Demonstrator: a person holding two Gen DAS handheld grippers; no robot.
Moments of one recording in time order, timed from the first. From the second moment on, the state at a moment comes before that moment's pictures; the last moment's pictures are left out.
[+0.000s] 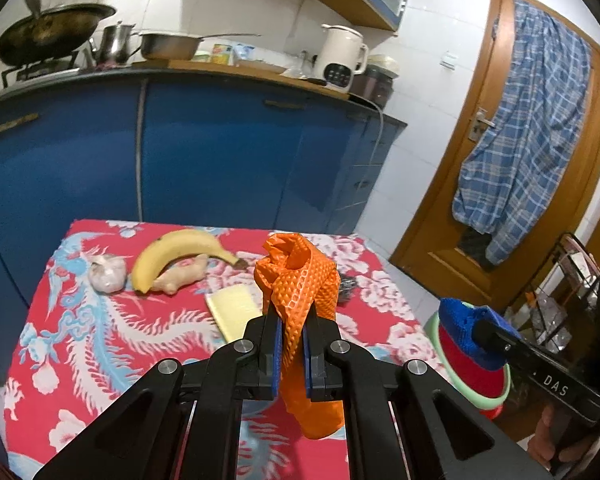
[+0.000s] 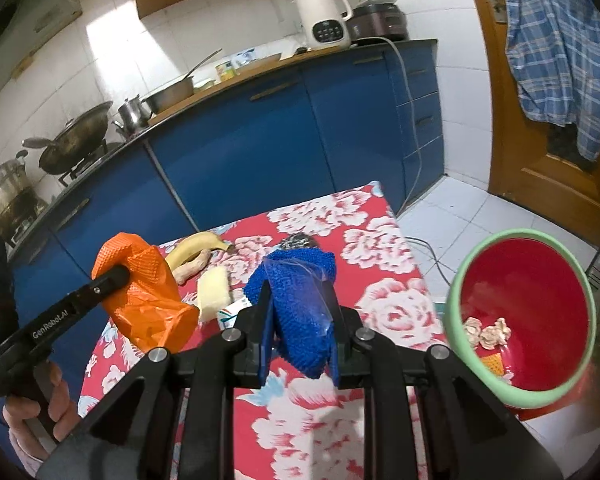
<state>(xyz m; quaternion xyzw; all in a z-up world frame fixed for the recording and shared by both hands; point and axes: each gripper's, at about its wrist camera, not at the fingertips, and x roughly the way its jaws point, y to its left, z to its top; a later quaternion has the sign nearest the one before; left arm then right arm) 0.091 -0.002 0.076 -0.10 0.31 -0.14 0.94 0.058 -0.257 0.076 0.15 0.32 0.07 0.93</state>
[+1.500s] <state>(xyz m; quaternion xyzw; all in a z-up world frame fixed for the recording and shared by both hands) 0.097 -0.234 0.063 0.01 0.33 -0.30 0.90 0.010 -0.457 -0.012 0.26 0.35 -0.11 0.90</state>
